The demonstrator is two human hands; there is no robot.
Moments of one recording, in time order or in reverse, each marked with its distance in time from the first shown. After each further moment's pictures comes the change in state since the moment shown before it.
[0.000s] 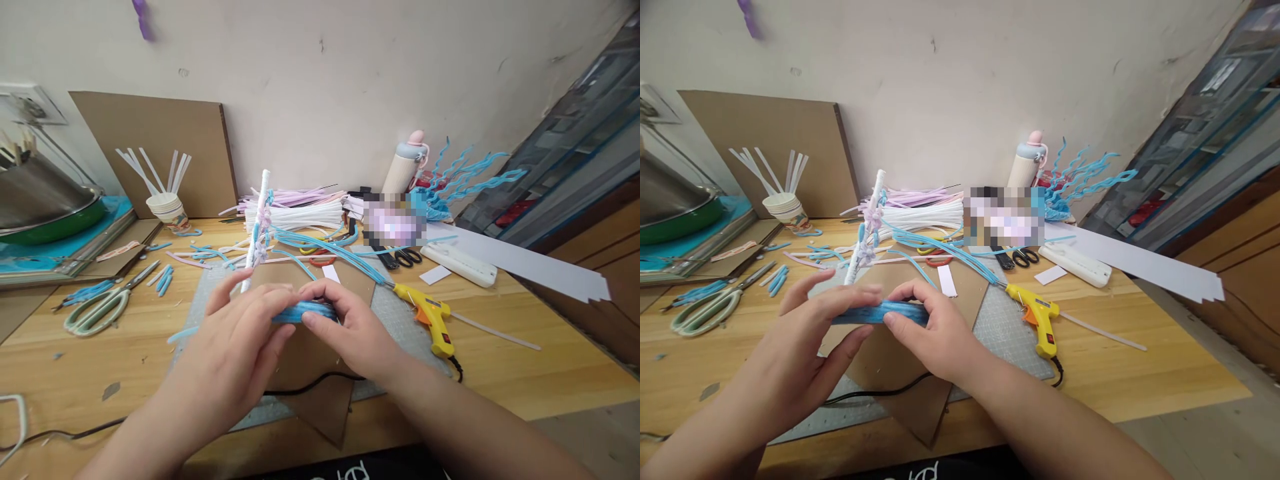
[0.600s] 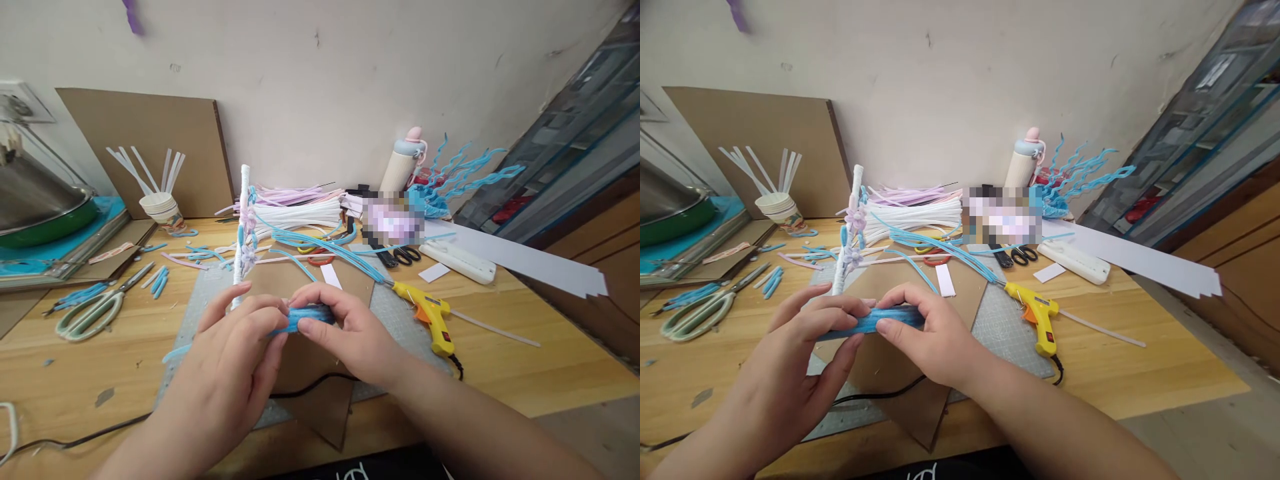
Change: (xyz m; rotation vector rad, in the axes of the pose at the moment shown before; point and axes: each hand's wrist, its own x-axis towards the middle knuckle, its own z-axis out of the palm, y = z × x) left_hand -0.009 0.006 0.011 -0.076 0.040 -0.022; right_hand -0.001 -0.004 -0.001 0.075 -0.089 -0.015
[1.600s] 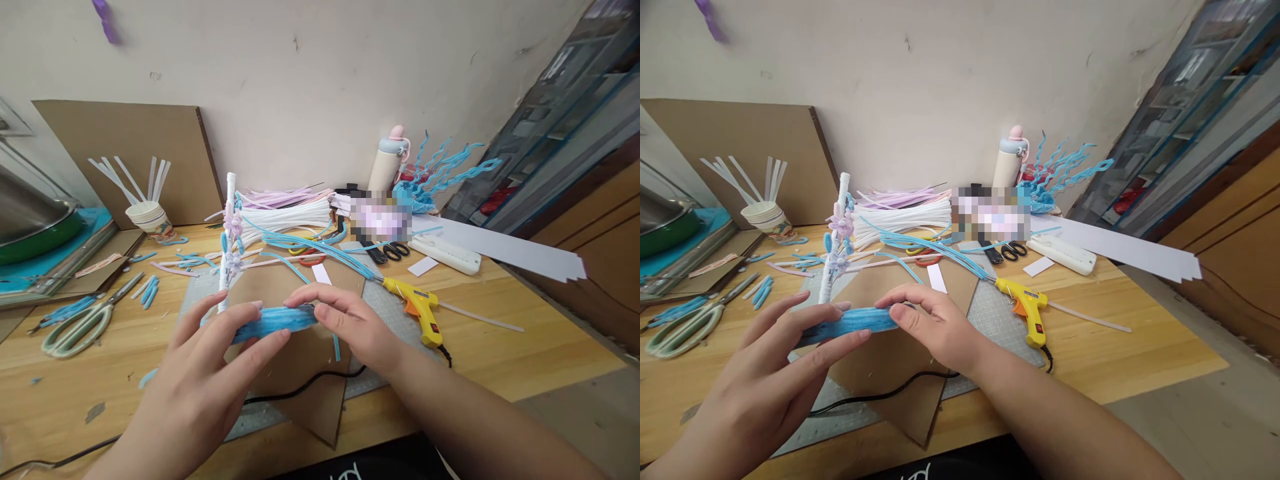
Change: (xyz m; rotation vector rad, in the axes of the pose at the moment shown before) left_hand -0.012 -0.014 -0.009 0.245 -0.027 0.219; right_hand -0.003 0.004 -0.021 -0.014 -0.025 -0.114
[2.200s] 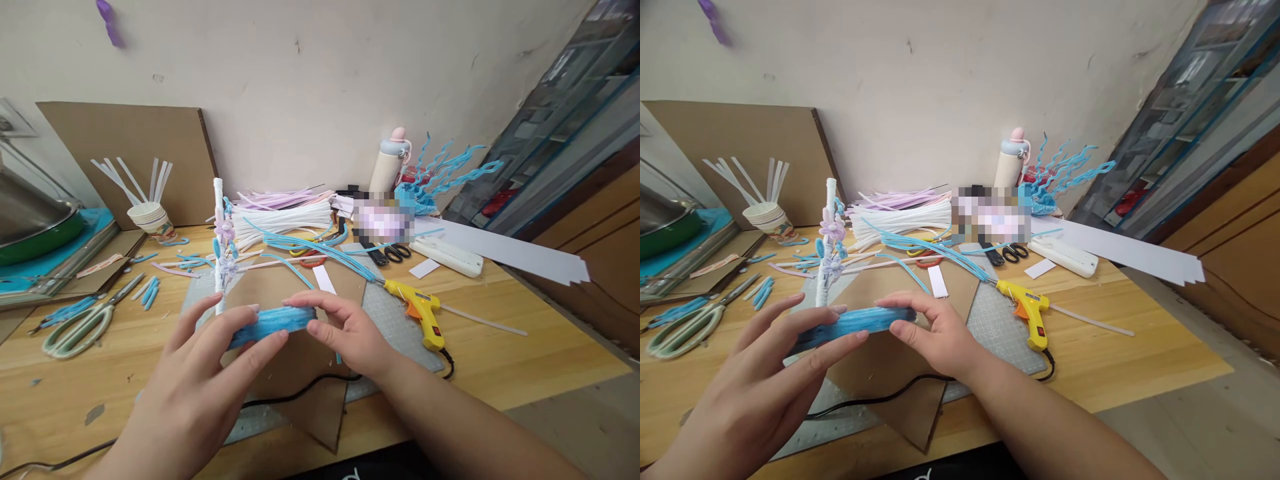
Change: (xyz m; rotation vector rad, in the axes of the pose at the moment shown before) left_hand -0.002 -0.002 -0.002 0.018 -0.006 -0.010; right_hand -0.005 0.026 0.008 0.052 0.069 -0.059
